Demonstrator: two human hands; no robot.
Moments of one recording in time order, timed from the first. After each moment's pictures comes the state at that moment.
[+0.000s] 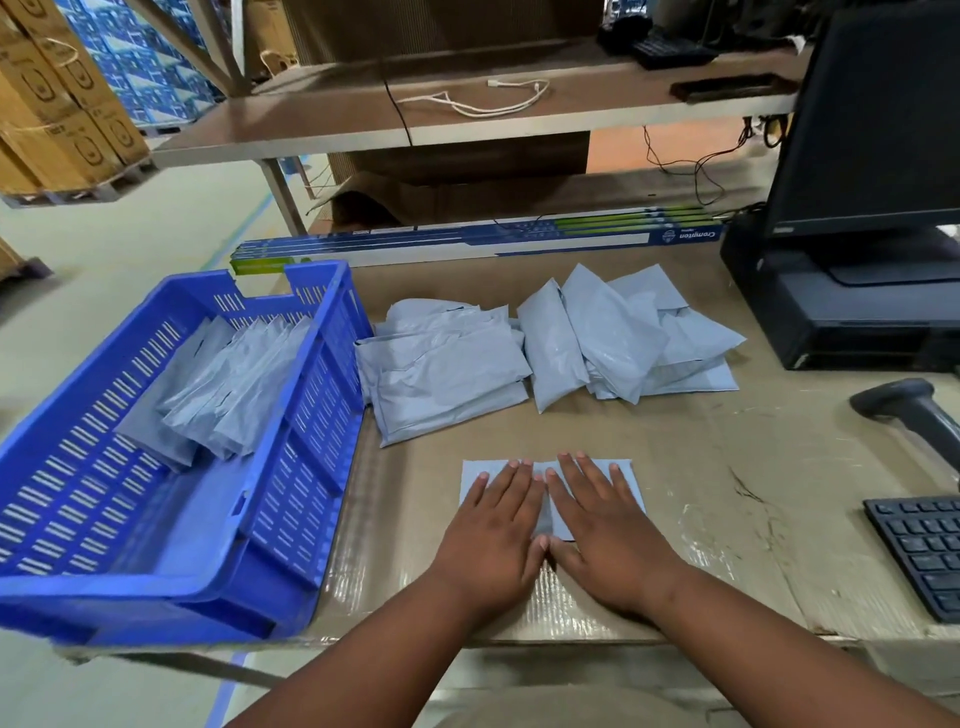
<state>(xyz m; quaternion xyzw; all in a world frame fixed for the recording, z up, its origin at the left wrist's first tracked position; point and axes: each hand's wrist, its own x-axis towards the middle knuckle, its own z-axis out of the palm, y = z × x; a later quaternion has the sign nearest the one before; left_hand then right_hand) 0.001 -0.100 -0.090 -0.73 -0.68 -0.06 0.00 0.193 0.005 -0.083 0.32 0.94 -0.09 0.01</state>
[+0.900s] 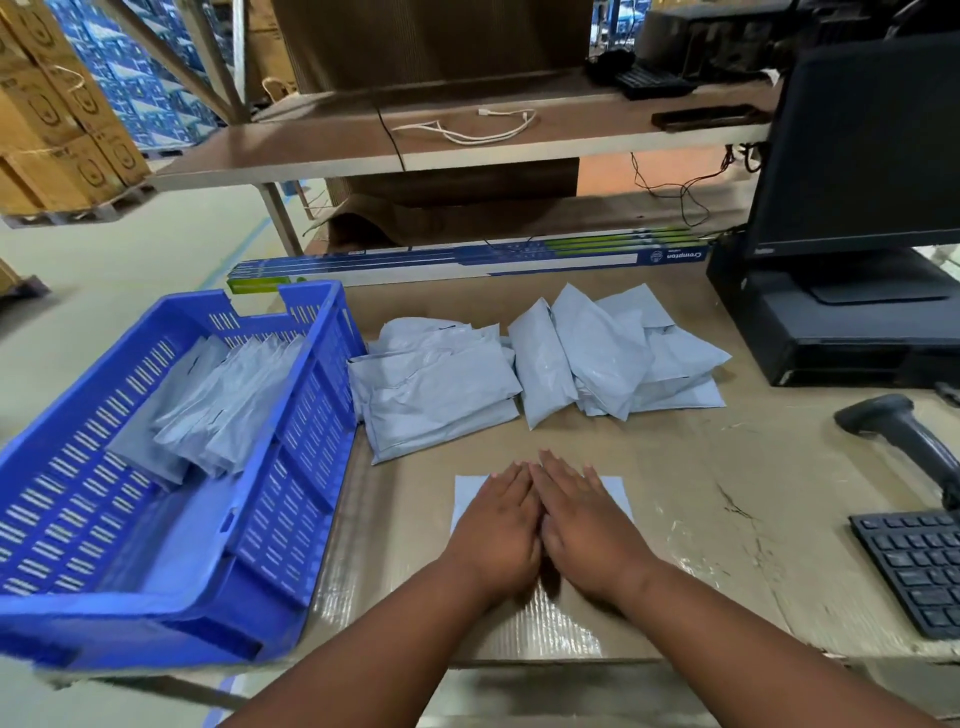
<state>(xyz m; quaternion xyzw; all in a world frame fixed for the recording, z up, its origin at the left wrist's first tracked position) 0.005 -0.058 -0.087 -0.73 -0.66 -0.15 -0.07 0.169 0.020 -0.068 0.31 0.94 -0.14 -0.06</state>
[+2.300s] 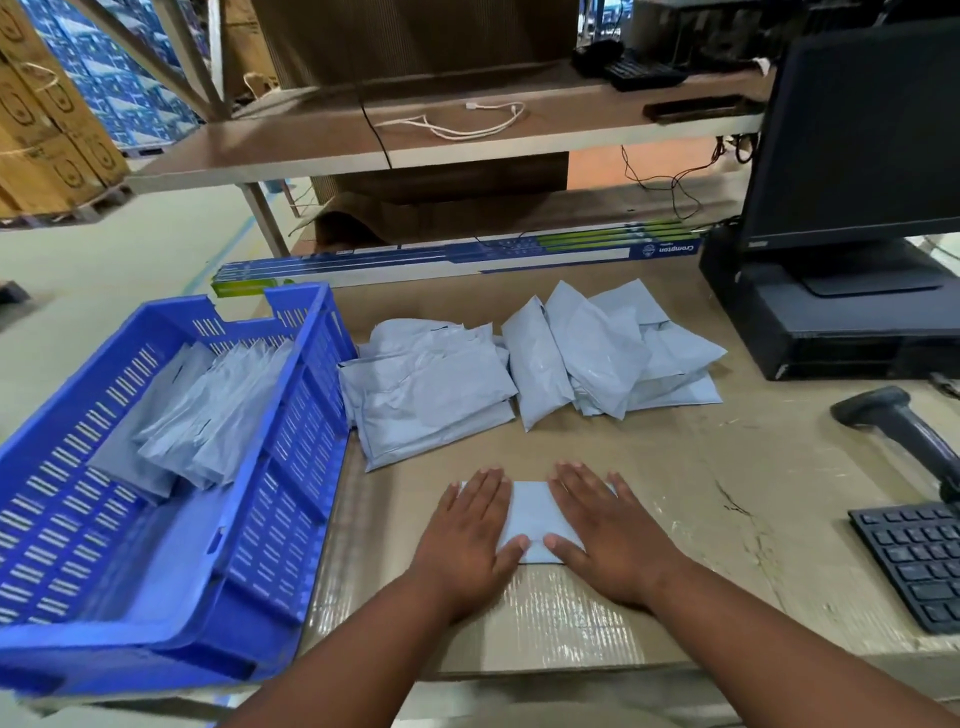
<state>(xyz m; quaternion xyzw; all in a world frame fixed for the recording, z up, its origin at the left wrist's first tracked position) -0.031 -0.077 -0.110 -0.70 -0.71 -0.06 -0.04 0.203 0.041 -0.094 0.33 0.94 -0.08 0.01</state>
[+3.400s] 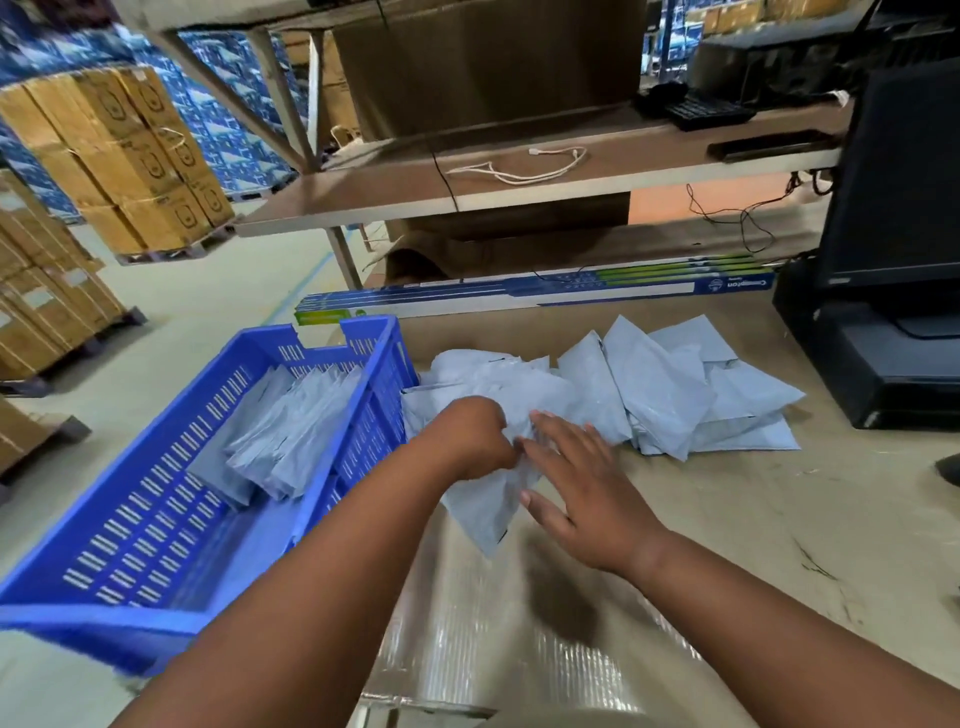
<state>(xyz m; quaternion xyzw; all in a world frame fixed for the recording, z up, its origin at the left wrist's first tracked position) -0.081 -0.011 0.105 -0.55 -0.82 -0.06 -0.16 0.108 0.044 0.000 0.20 0.93 -0.13 -0.27</state>
